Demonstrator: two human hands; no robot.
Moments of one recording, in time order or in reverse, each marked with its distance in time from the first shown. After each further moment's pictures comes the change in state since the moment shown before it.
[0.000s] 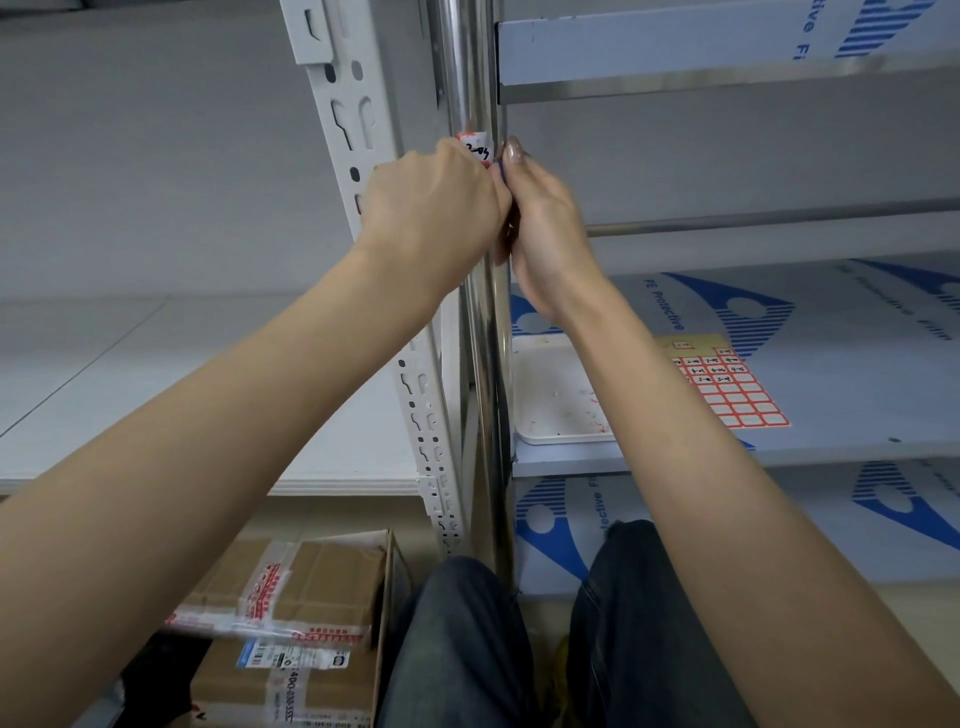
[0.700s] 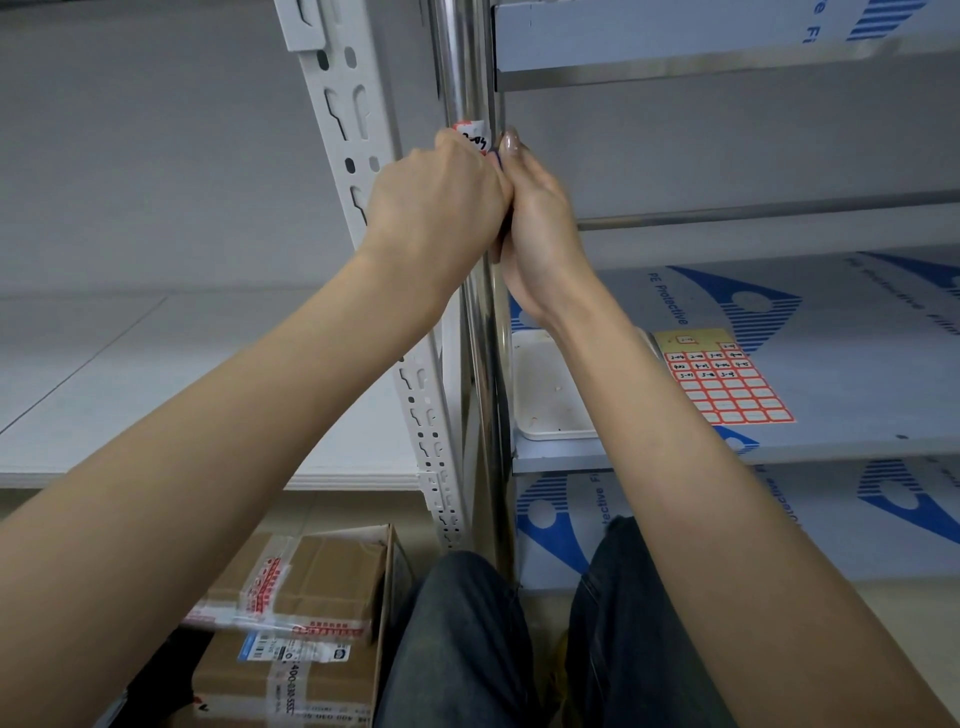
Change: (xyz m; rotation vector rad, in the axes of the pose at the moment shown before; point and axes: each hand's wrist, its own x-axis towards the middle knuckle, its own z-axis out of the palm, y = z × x) left_hand 0.003 0.008 0.002 -0.033 -0.005 -0.063; right_hand 0.002 0.007 0.009 0.147 0.034 0.023
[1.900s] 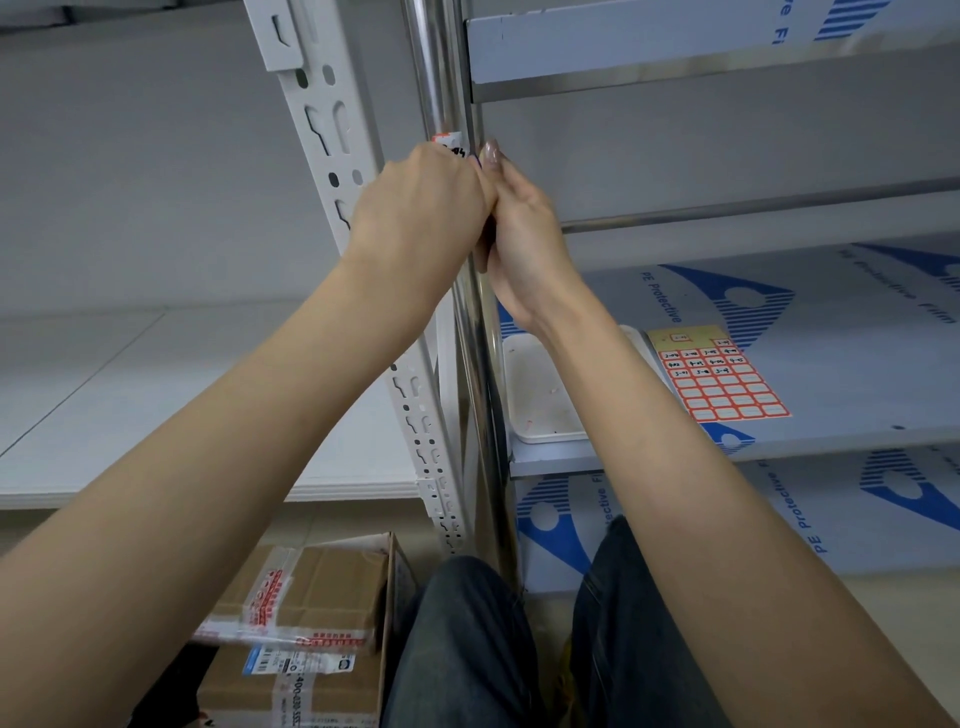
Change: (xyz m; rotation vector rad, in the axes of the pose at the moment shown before) left_hand 0.000 0.001 -0.007 0.085 -0.043 0.055; right_hand 0.007 0.005 -0.009 0.039 -0.001 0.051
